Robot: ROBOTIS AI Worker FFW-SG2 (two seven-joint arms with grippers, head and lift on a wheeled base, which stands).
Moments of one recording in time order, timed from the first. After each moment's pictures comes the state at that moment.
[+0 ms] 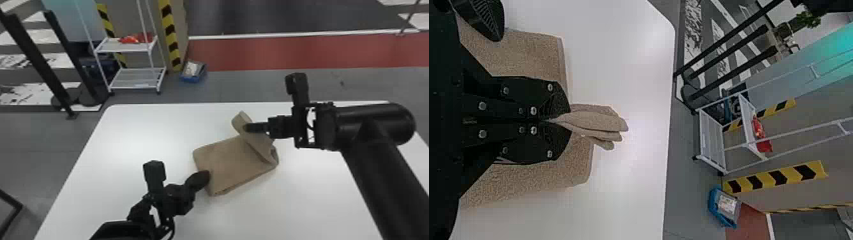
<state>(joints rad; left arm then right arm) 0.13 0.02 0.03 -1.48 0.16 0.32 -0.46 -0.51 0.00 0.17 -1.28 -0.13 0.97 0.54</state>
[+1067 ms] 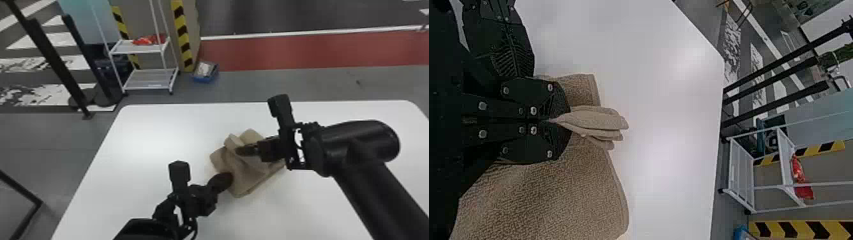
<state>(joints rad) 0.11 0.01 -0.02 -1.44 0.14 0.30 -0.45 -0.45 0.00 0.35 -1.27 -0.17 0.92 0.51</state>
